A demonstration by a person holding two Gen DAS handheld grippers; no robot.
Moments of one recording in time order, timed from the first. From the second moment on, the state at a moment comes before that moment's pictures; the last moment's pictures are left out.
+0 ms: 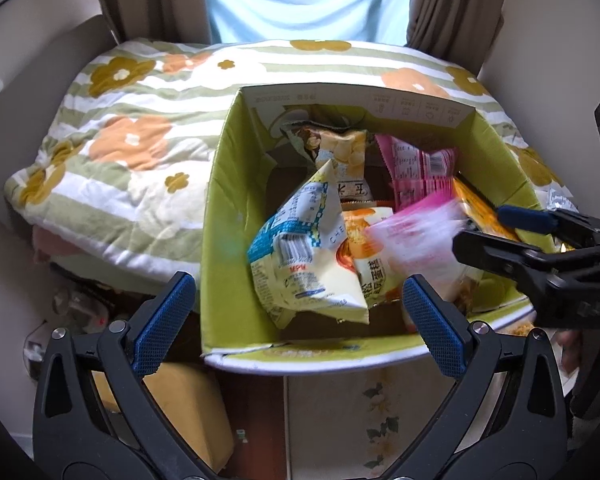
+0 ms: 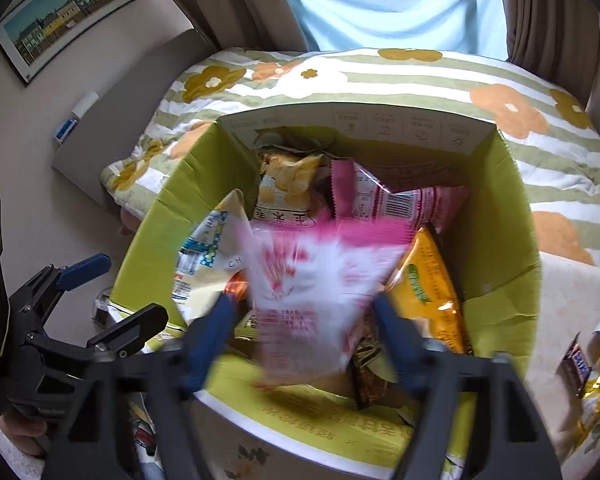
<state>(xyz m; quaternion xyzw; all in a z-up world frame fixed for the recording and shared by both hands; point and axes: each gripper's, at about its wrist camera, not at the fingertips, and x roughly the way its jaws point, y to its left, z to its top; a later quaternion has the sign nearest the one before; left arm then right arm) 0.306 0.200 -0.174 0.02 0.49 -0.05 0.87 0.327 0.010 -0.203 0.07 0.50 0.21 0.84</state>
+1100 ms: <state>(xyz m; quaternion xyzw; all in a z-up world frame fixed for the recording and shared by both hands) 0.266 0.127 -0.144 0.04 0.45 -0.15 0.88 0.264 -0.071 -0.160 0.08 0.46 0.11 0.88</state>
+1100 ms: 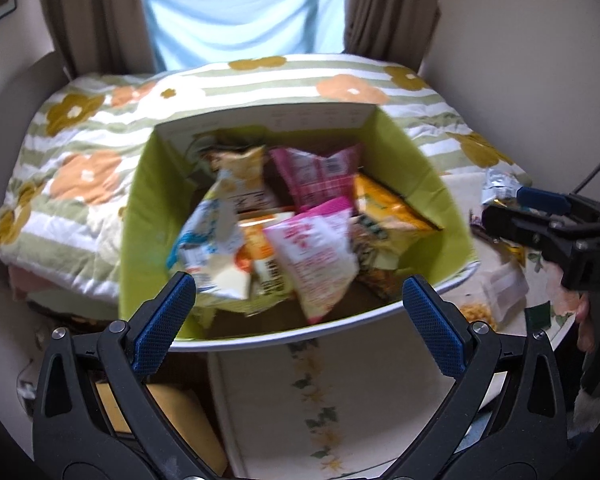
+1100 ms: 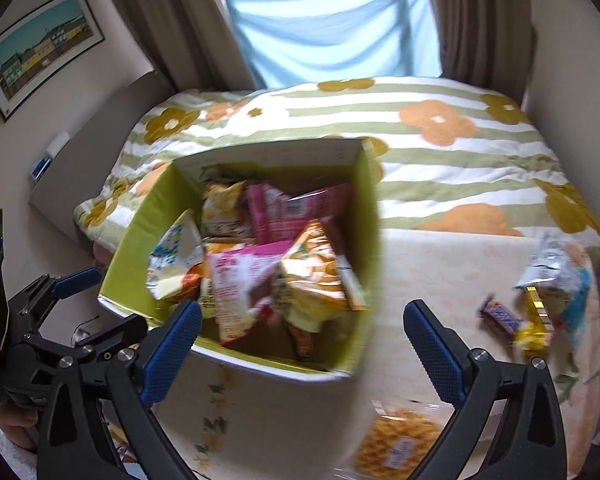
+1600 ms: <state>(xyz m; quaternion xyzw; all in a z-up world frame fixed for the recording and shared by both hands) 0.217 -0.008 -0.149 0.01 0.46 -0.13 0.88 0.223 -0.218 -0.142 0.06 0.44 0.07 0.89</state>
